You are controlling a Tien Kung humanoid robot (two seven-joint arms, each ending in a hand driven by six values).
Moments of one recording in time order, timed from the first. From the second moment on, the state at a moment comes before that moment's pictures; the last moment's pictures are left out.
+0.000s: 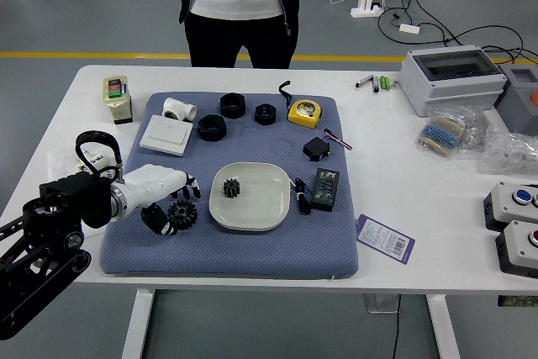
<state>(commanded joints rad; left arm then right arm) -0.48 0.42 -0.90 -1.41 2.07 -0.39 0.20 0.00 -0.23 0.08 0.27 0.22 -0.21 0.14</state>
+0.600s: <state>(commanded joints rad) -0.48 0.42 -0.88 -1.40 2.05 -0.38 0.20 0.00 -0.23 0.07 0.27 0.22 -0.21 0.14</state>
